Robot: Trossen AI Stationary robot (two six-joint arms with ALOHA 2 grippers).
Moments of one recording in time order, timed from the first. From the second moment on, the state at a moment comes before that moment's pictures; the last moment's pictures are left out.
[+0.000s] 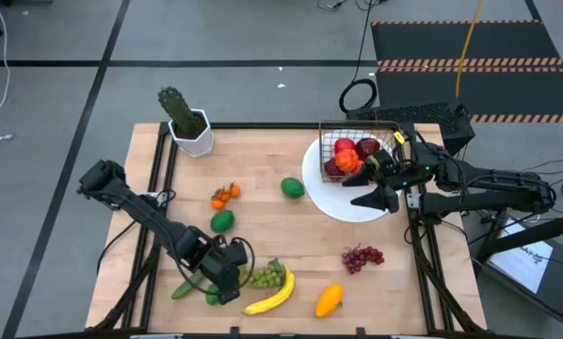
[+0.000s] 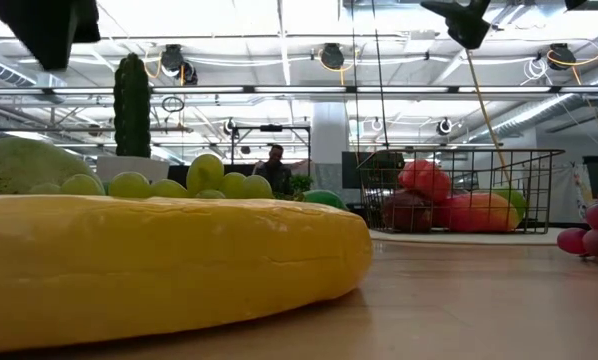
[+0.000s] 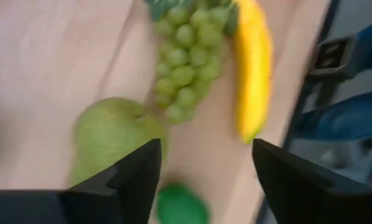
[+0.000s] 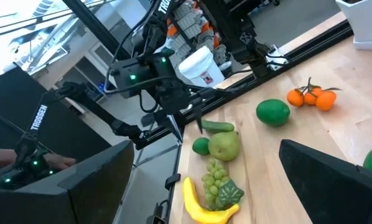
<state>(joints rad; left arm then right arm) -0.60 1.60 1.25 -0.80 -0.05 -0.97 -0.14 0.71 0.70 -0.12 -0.40 0.61</state>
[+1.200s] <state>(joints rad) -0.61 1.62 0.81 -0.50 -0.15 -0.31 0.00 0.77 0.70 0.21 0.09 1.06</state>
